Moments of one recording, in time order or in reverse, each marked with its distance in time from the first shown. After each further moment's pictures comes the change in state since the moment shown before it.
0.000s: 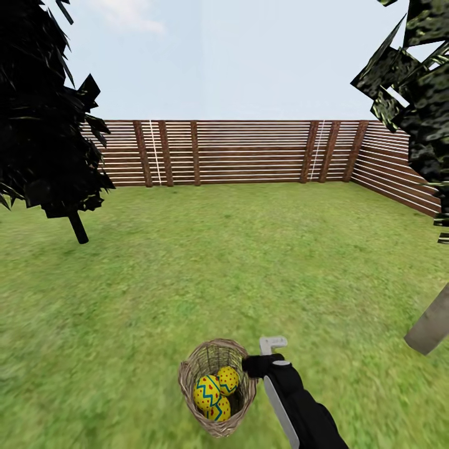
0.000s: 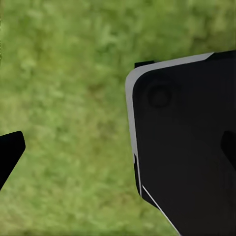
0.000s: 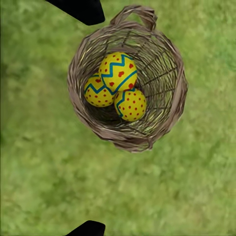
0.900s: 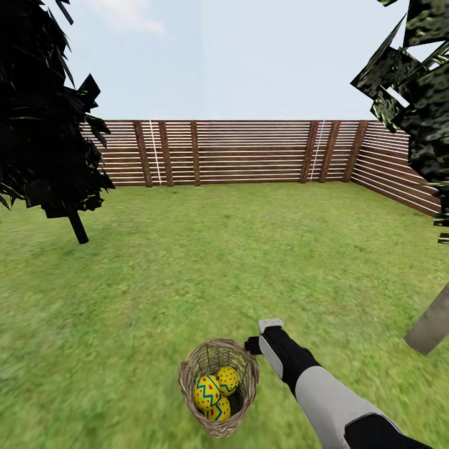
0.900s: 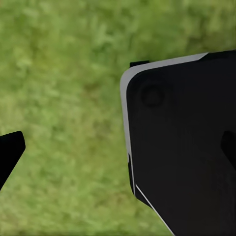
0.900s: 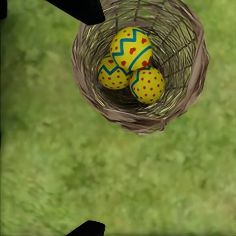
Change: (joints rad) left arm 0.001 -0.015 0.002 0.002 0.002 0.000 0.005; right arm -0.420 0.016 -0.012 0.667 -0.094 -0.083 -0.004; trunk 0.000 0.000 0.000
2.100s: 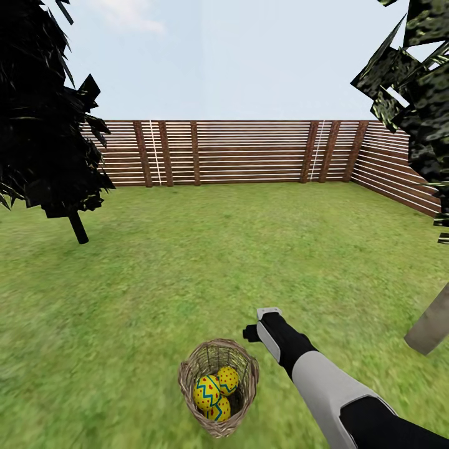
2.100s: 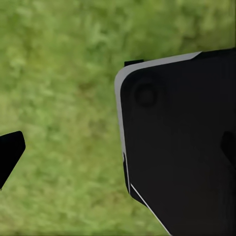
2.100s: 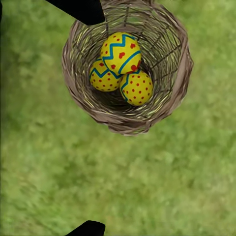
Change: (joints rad) left arm -0.001 -0.005 -0.001 -0.001 -0.002 0.009 -0.013; right arm -0.069 0.008 0.007 0.010 -0.013 0.043 0.000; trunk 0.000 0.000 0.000
